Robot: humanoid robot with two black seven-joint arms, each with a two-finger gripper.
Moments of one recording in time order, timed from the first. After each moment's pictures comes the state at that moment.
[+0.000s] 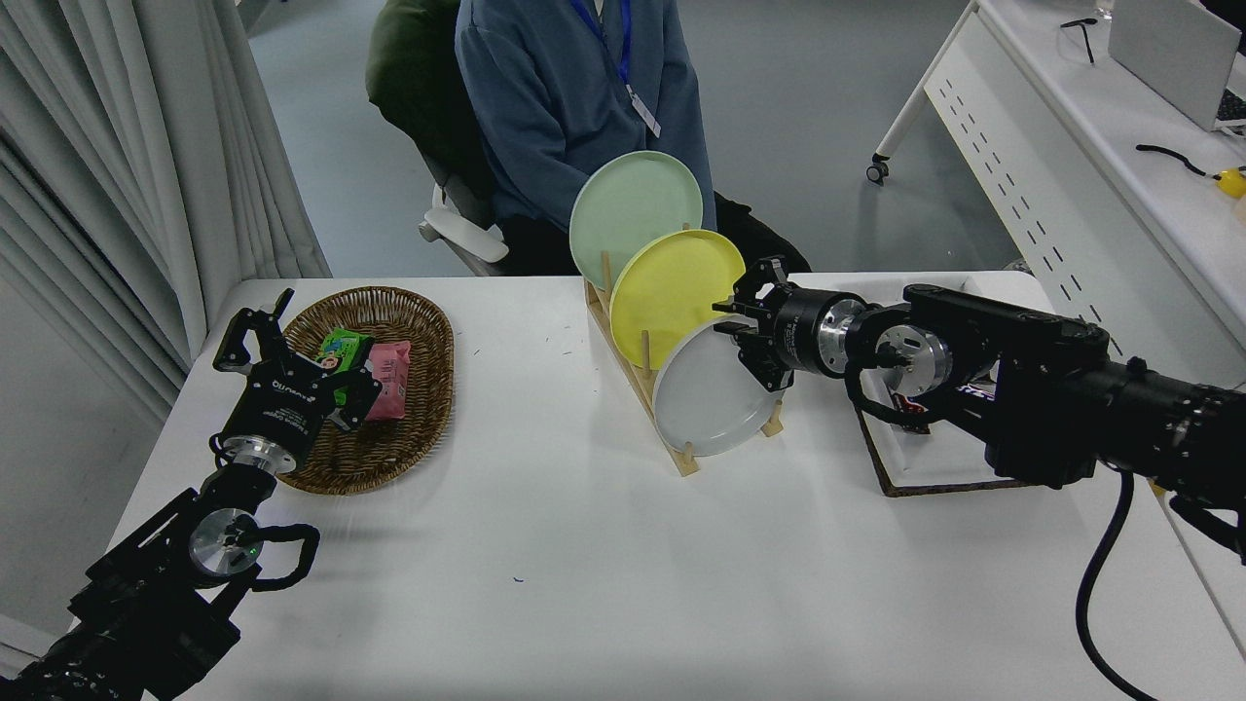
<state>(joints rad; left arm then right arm) -0.50 0.26 -1.09 -0.53 0.20 -0.58 -0.44 1.23 -0.24 -0.12 0.79 0.33 -0.02 -0.09</state>
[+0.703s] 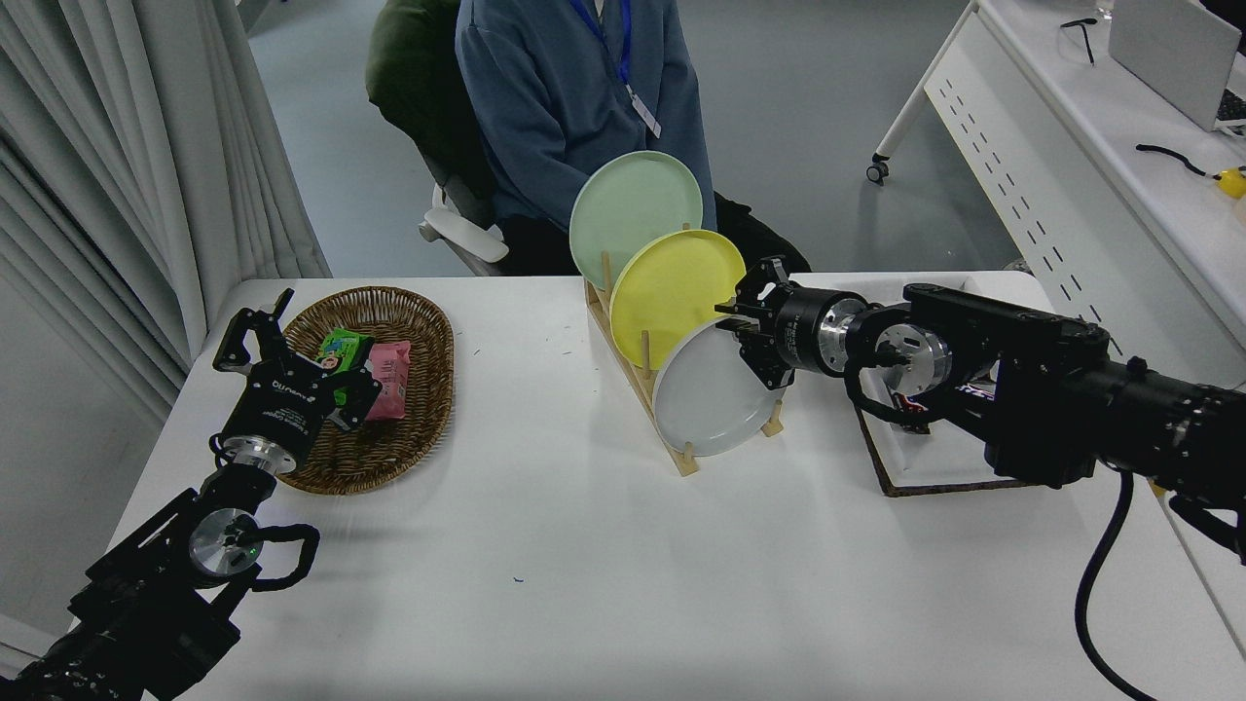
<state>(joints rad) -0.50 0.26 -1.09 -0.53 0.20 -0.58 -0.44 1.23 -0.24 -0.12 0.79 0.33 -0.02 -0.09</state>
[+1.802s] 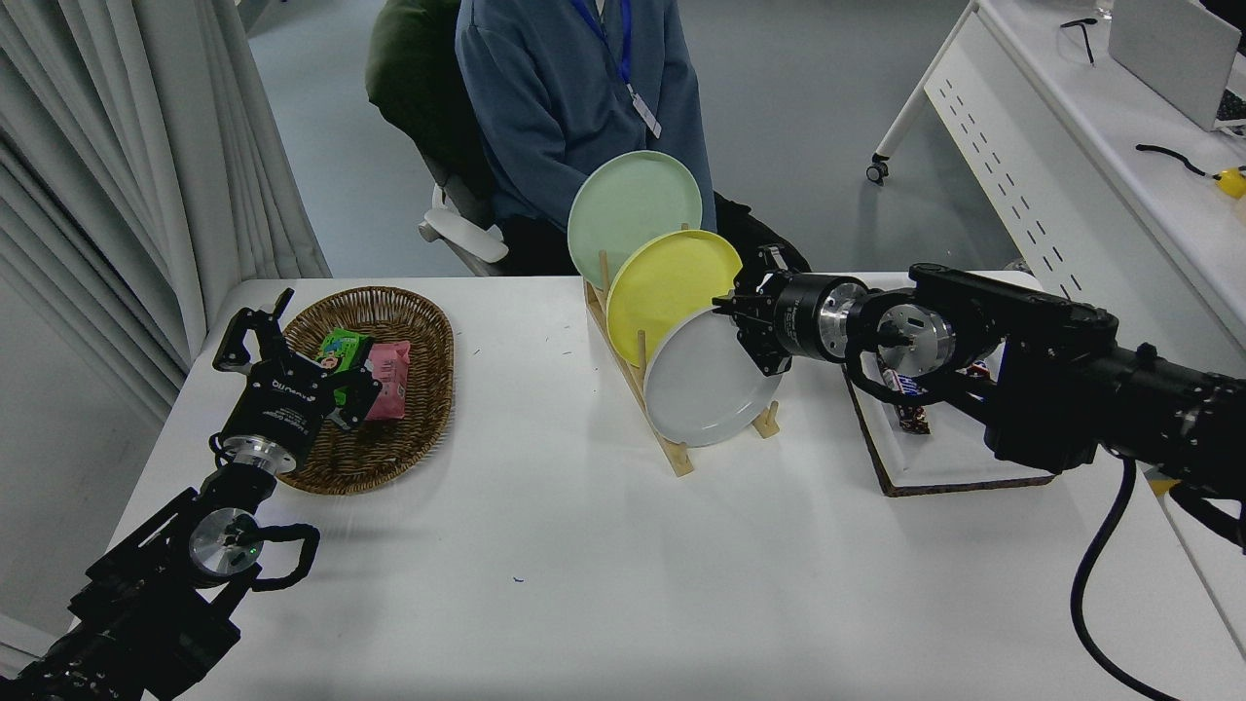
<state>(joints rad) -0.50 0.26 -1.09 -0.53 0.20 -0.58 -0.44 1.29 -0.27 -0.04 0.80 0.32 -0.02 -0.19</state>
